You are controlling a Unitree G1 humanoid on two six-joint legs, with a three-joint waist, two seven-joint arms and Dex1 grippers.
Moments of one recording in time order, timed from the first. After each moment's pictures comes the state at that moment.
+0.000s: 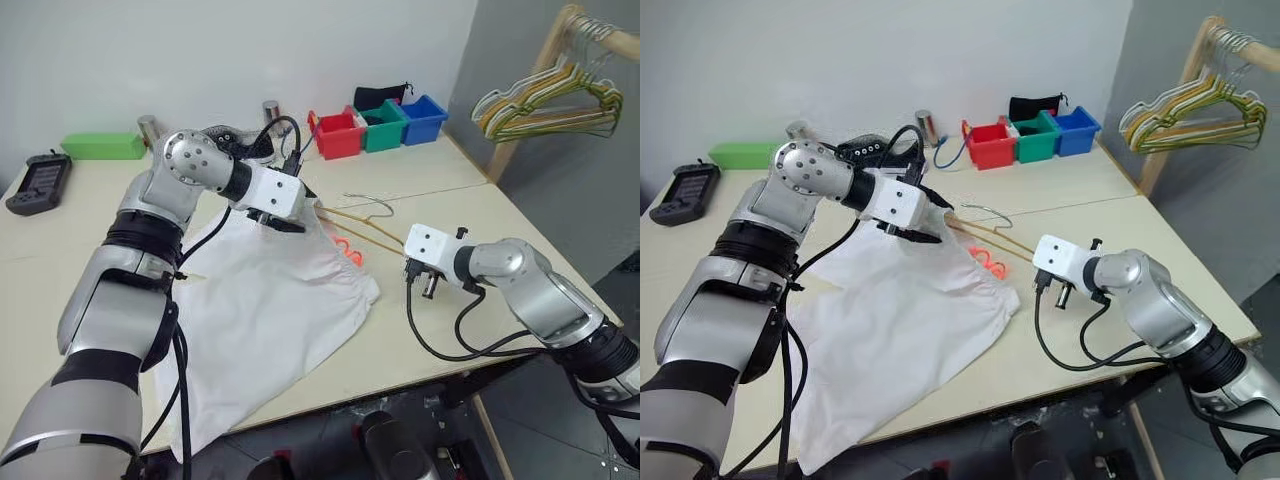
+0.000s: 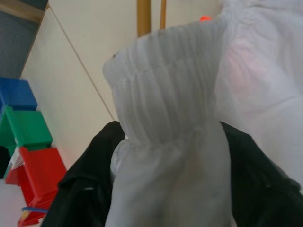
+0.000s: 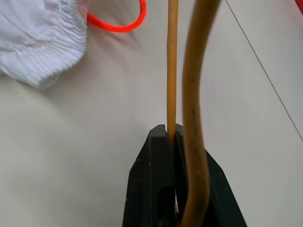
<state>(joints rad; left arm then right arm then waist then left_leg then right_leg) -1.23 0.65 -0.36 0.86 0.22 -0.58 -1.34 -0.68 -0.78 0.50 -0.26 -0.04 0.77 0.73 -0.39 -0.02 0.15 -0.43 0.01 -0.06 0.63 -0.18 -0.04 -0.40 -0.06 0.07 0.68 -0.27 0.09</state>
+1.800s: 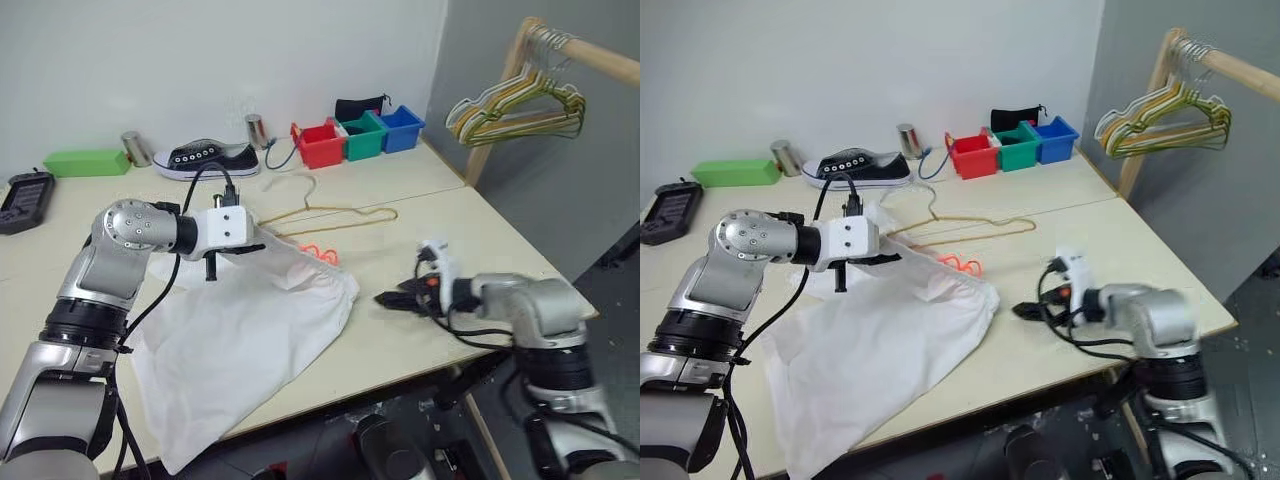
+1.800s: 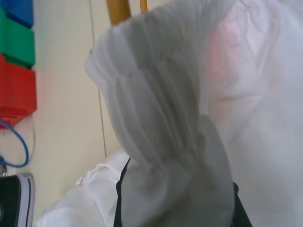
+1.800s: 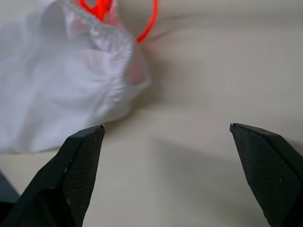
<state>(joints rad) -0.70 0.85 -0.14 0.23 0.07 -0.02 -1.21 -0.54 -0.24 -0.04 -0.14 0.34 1.37 0.72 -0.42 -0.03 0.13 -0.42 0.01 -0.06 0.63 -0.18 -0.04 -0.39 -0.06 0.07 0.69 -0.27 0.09</state>
